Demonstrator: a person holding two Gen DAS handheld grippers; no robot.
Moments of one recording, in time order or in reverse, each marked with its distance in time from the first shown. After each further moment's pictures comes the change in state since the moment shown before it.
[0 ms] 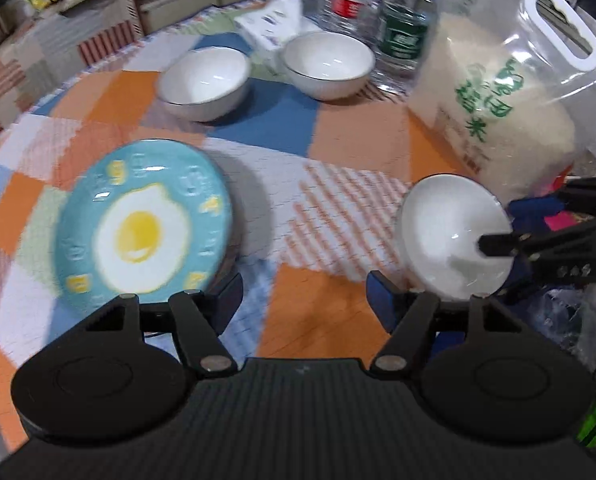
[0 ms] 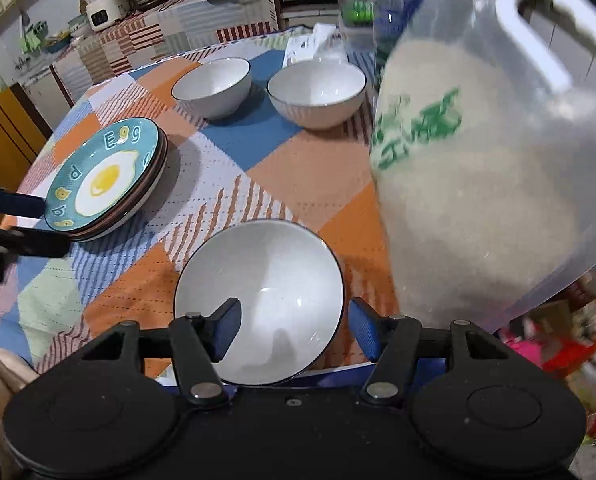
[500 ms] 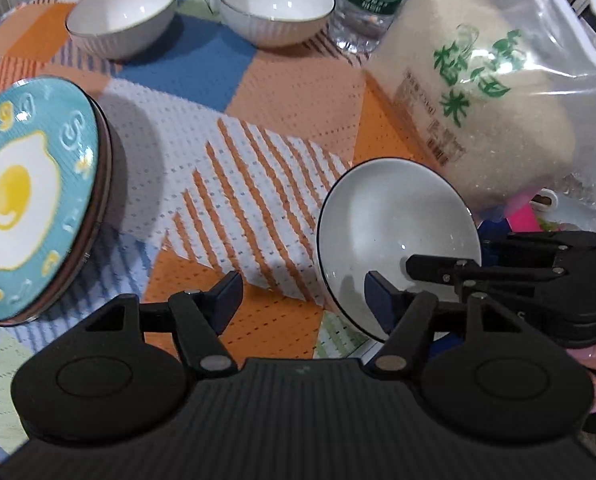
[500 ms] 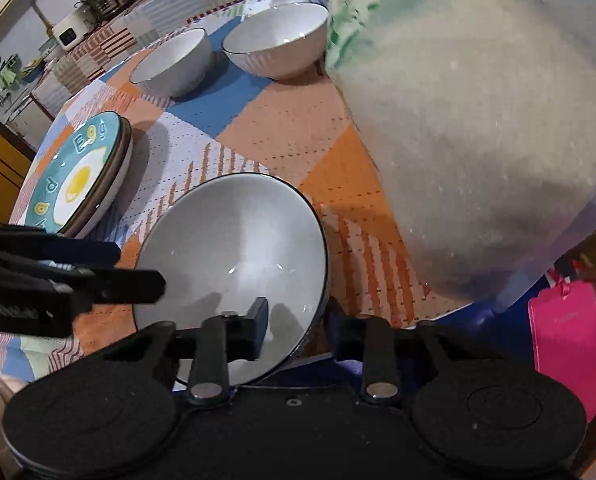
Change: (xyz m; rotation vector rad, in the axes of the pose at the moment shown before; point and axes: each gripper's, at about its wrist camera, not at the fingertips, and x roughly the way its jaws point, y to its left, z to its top) left arm 0.072 -0.031 0.005 -0.135 0.110 -0.165; right arm 0.046 -0.020 -0.017 0.161 0.061 0.043
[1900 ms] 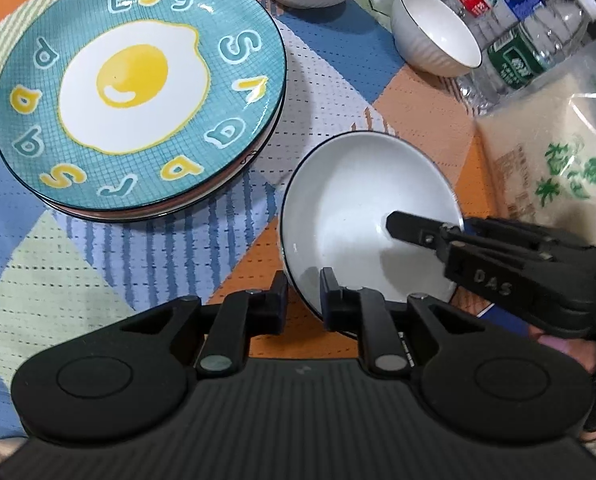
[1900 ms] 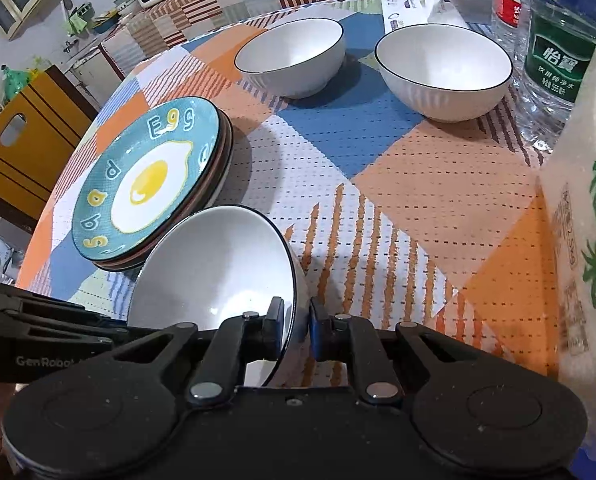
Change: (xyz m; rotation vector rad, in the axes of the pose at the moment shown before) left arm -0.015 0.092 -0.030 -0.404 -0.005 -0.016; right arm 0.048 0.082 0.054 -0.235 0.033 0.130
